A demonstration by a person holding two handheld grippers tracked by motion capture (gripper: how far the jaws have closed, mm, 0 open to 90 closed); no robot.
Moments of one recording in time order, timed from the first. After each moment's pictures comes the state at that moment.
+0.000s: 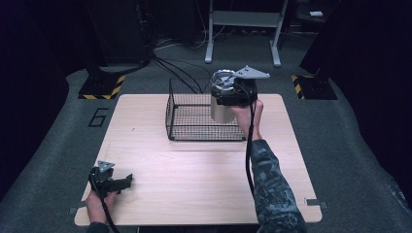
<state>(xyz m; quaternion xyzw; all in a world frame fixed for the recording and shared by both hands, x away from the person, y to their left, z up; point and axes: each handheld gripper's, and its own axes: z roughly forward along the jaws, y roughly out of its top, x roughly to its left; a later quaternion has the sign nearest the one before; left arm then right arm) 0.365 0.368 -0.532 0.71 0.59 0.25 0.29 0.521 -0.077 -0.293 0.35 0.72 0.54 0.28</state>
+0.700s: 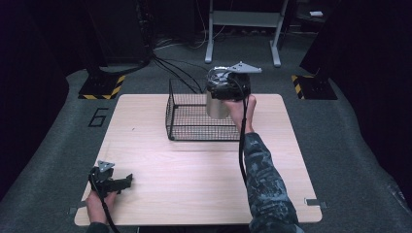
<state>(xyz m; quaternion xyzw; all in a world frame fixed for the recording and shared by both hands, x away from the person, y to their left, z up) 0.365 0.368 -0.532 0.71 0.59 0.25 0.30 0.549 -0.065 -0.300 0.37 0.71 0.54 0.27</state>
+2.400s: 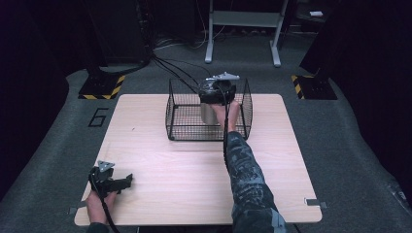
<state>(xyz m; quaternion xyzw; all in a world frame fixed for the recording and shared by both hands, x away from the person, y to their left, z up) 0.366 0.369 -0.532 0.71 0.59 0.25 0.29 0.609 -0.028 -0.377 0.43 0.73 0.48 0.26</state>
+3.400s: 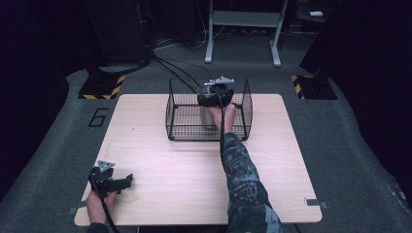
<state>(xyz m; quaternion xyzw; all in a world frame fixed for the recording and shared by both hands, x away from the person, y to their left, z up) 0.366 0.367 -0.533 0.70 0.60 0.26 0.30 0.622 -0.020 -0.402 0.44 0.73 0.45 0.25</state>
